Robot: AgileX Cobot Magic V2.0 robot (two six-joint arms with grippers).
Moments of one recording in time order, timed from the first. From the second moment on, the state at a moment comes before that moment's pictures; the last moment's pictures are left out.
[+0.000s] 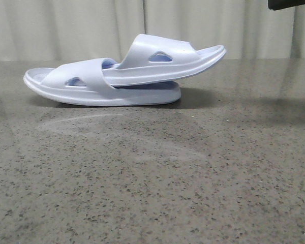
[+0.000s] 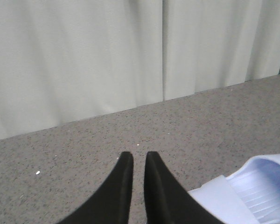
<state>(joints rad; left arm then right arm) -0.03 1.08 -0.94 -1.23 0.44 1.30 0.07 1.14 -0.79 1.27 0.44 -1.13</state>
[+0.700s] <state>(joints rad) -0.08 0.49 -0.33 -1.59 0.30 1.54 0.30 0.41 -0.17 1.28 0.11 -1.13</state>
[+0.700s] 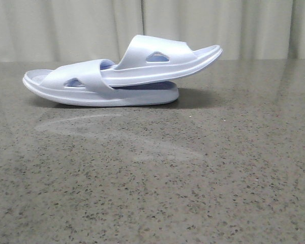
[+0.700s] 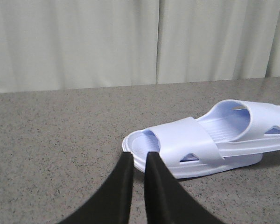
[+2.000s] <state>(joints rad) -0.08 0.40 -0.24 -1.59 0.25 1.48 0.30 0.35 -0.12 1.29 0.13 -1.13</state>
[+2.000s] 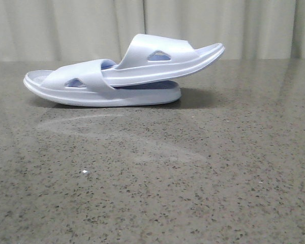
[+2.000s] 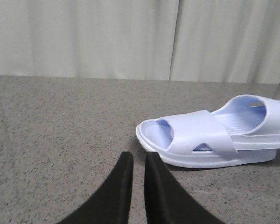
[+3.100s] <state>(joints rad) -0.08 0.00 0.00 -0.11 0.33 0.03 0.30 0.35 -0.12 1.29 0.14 -1.13</state>
